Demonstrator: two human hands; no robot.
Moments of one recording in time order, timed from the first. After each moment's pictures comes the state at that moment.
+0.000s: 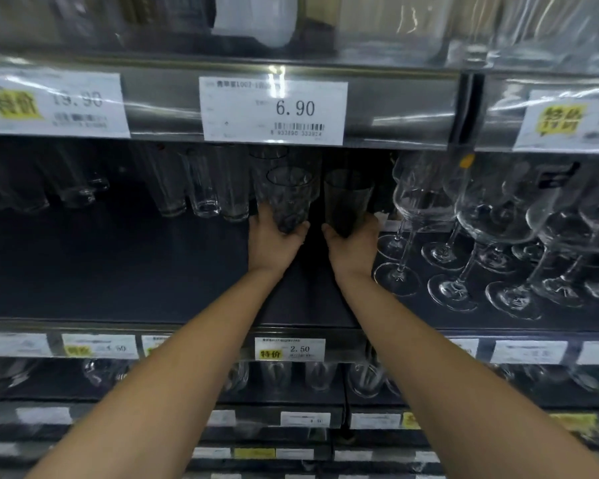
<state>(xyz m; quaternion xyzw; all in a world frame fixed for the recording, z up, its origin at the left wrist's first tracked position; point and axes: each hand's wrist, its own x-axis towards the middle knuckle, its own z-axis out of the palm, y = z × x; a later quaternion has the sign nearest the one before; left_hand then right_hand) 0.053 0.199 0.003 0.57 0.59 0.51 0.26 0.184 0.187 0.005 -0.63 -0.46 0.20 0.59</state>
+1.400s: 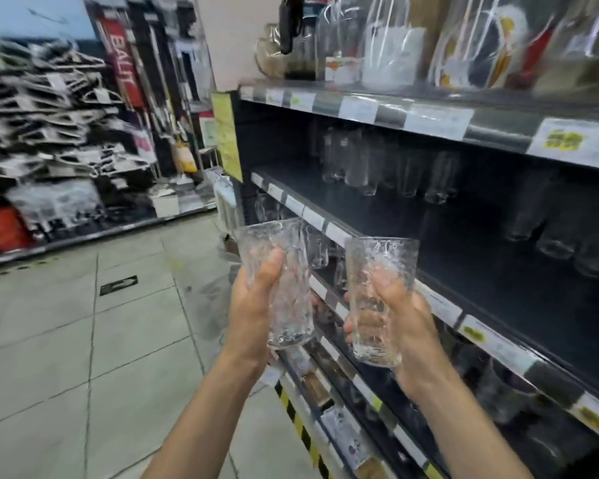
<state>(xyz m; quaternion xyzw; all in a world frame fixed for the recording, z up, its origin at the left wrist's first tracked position) -0.181 -0.235 0.063 0.20 0.56 0.79 0.16 -0.060 -0.098 0.059 -0.18 -0.58 0.75 0.27</state>
